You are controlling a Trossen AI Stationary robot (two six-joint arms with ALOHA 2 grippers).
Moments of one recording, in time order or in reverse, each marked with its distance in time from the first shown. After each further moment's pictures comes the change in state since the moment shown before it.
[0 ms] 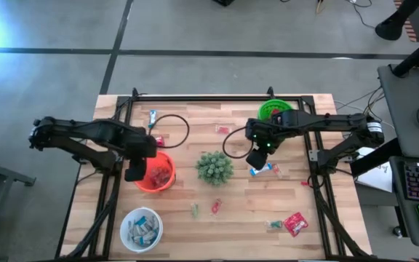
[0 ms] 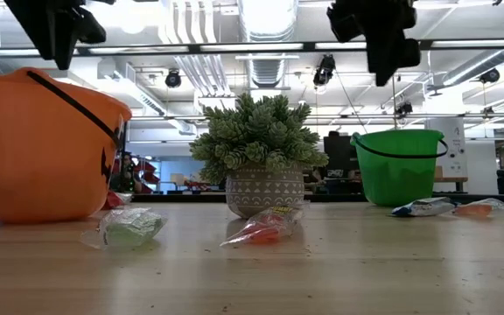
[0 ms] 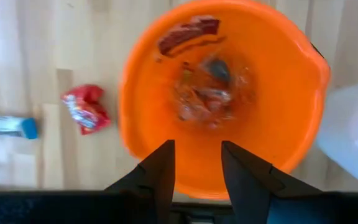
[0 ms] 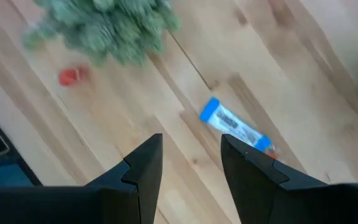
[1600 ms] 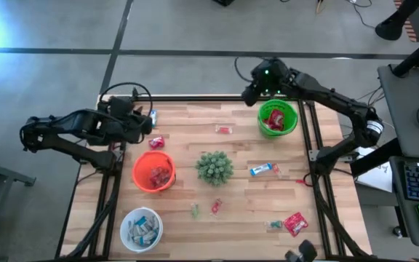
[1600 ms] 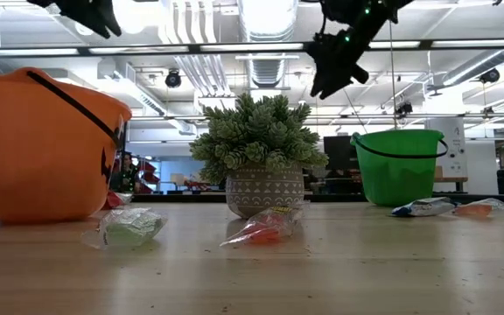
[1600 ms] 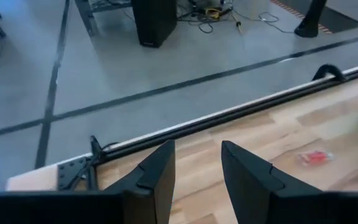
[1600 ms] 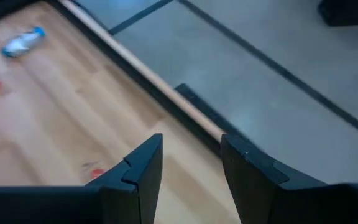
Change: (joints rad) left arm 0.054 -0.140 0.053 0.071 -0.973 -0.850; right arm -0.575 0.009 0.004 0.566 0.271 -0.522
